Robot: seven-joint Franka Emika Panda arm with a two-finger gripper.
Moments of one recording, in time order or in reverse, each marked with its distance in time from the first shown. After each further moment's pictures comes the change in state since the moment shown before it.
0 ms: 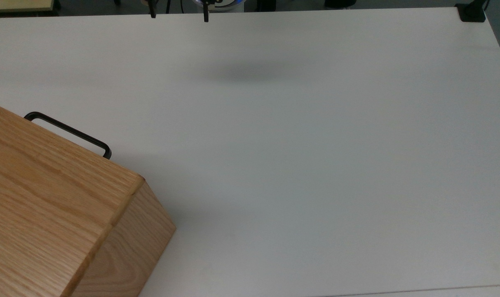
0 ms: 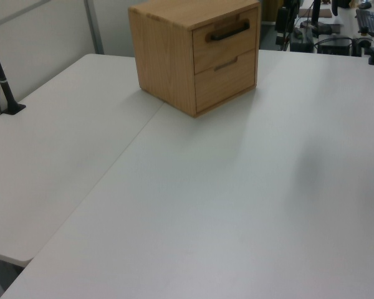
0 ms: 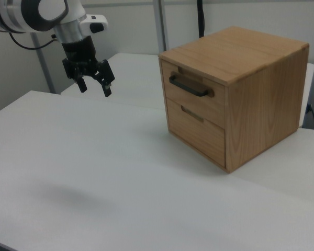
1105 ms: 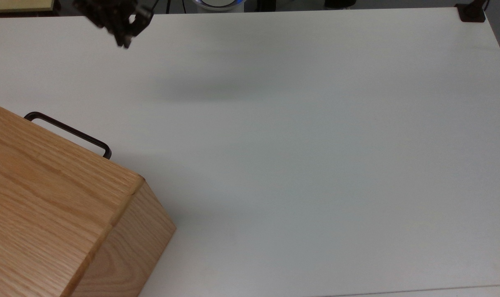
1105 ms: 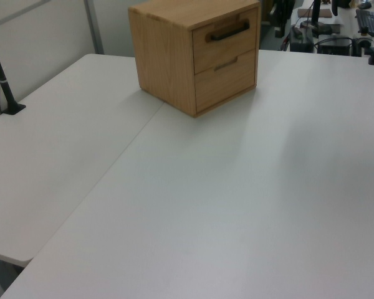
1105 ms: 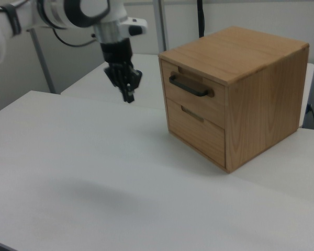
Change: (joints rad) arm -0.309 0.202 0.179 0.244 -0.032 -0.125 0.064
